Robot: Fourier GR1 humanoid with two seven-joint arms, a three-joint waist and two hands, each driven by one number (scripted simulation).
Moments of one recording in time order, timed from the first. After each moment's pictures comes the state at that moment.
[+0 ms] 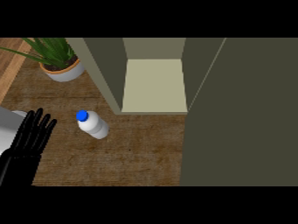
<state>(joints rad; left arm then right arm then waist) 0.23 0.10 0.09 -1.84 0.34 -0.23 -0.01 0.57 -0.03 0.20 -2.24 -0.23 0.21 -0.08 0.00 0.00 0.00</state>
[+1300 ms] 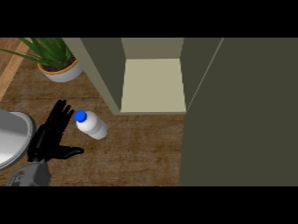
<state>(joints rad) -0.19 0.18 0.23 -0.90 0.23 -0.35 -0.34 0.68 -0.07 0.24 -2.26 -0.23 0.25 -0.17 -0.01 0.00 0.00</state>
